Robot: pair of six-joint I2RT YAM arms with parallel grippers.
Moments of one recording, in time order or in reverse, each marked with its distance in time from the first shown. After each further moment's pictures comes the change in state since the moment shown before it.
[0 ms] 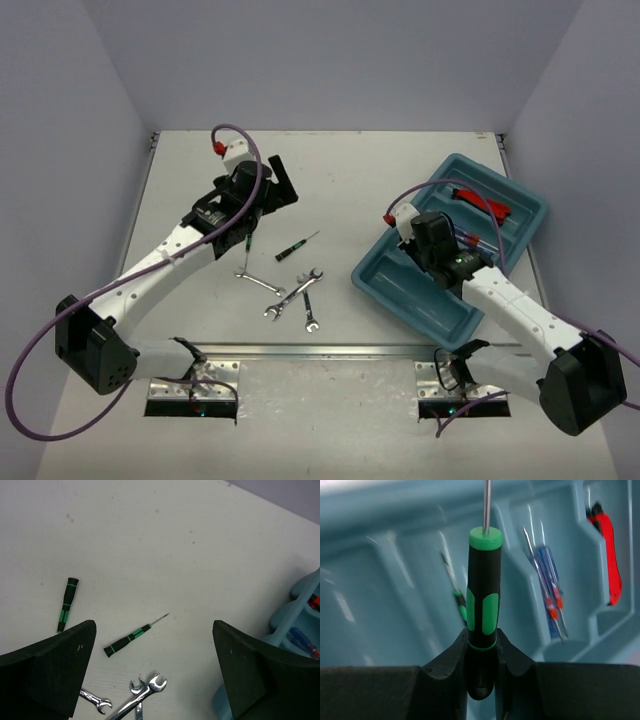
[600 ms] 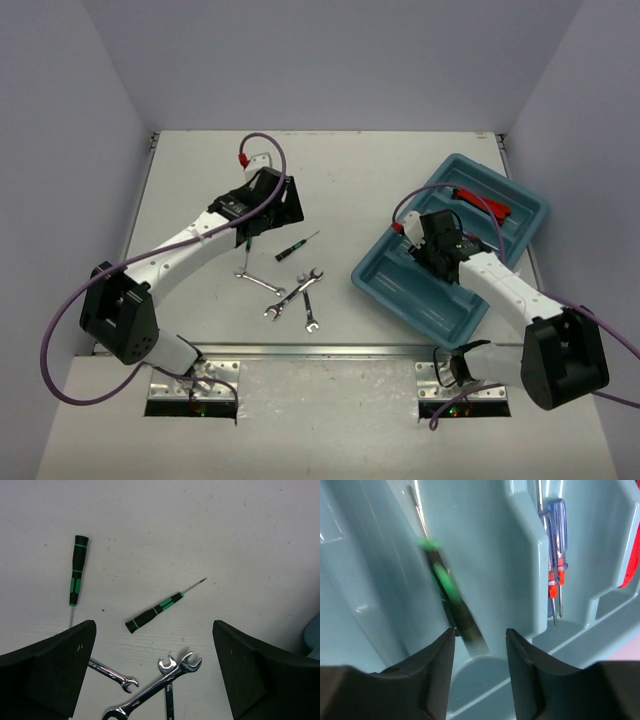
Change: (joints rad) left arm 0.022 0.170 0.007 -0.107 0.086 0.028; right arm -0.164 0.139 0.001 -0.062 -0.018 -0.193
